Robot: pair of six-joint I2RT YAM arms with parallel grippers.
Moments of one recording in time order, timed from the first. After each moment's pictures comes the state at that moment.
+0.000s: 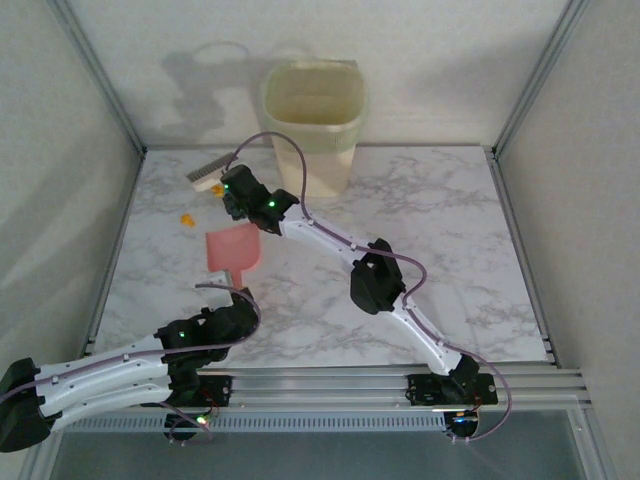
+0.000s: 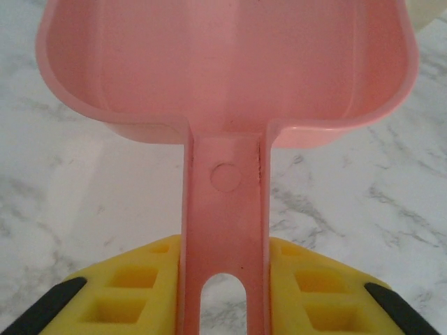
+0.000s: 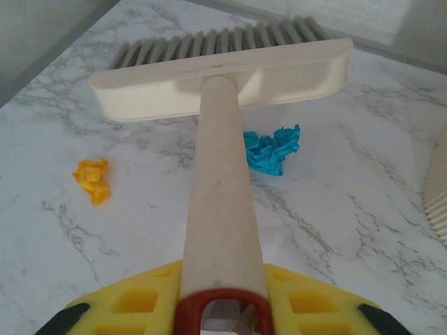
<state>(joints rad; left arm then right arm) -1.03 0.71 0.35 -0.49 -0.80 -1.10 0.96 2.58 2.55 -0.61 0.26 0.27</state>
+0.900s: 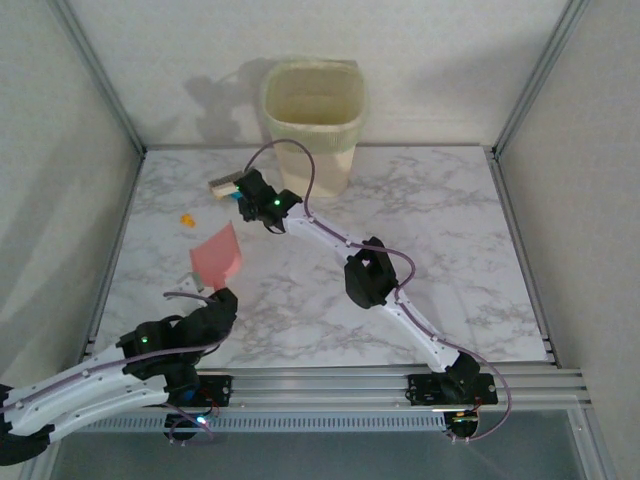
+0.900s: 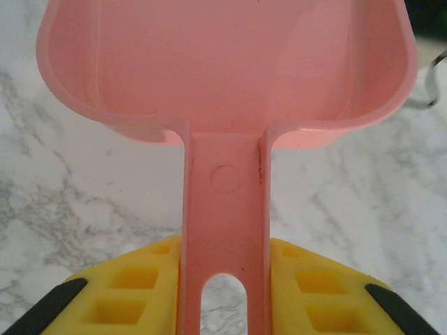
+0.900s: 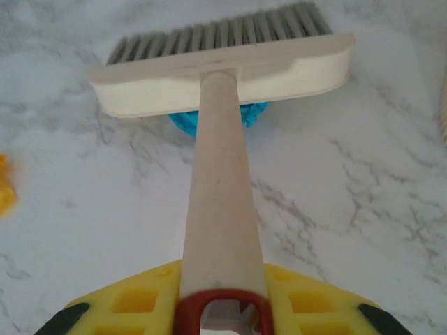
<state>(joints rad) -1.03 0.44 0.49 -0.84 -0.72 -1.42 0.90 2.72 2.61 -0.67 0.21 0.44</state>
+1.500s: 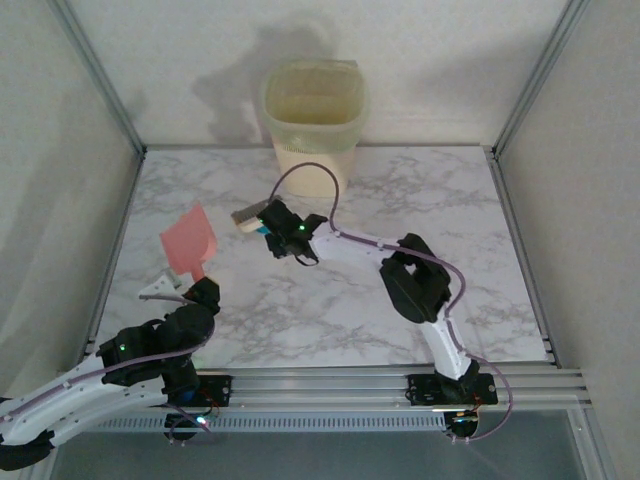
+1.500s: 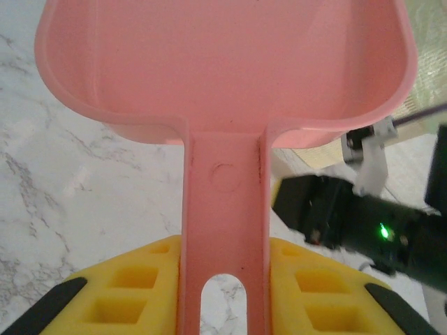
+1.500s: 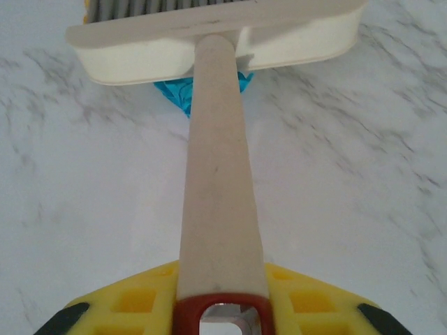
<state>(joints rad) -1.03 0.34 0.52 -0.84 -0.92 -1.35 0.96 2.10 1.64 -0.52 0.24 0.43</state>
